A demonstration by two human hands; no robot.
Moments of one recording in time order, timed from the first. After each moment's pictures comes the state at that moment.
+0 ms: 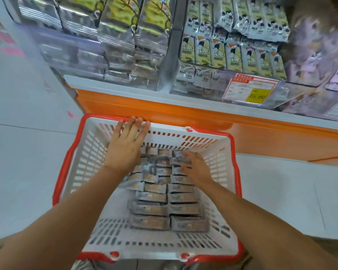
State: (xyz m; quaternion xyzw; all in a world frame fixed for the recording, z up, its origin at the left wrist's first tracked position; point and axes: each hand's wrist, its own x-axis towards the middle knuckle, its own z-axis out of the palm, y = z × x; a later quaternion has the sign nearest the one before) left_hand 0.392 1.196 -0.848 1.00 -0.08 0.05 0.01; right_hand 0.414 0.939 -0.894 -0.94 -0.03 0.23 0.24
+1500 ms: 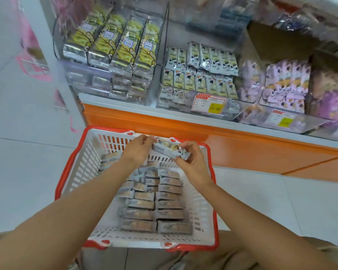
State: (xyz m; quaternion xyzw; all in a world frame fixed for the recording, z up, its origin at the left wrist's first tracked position) left_hand 0.385 1.134 -0.736 0.82 0.17 -0.14 0.53; right_hand 0.382 0.948 -0.749 -0.78 -0.06 0.08 0.62
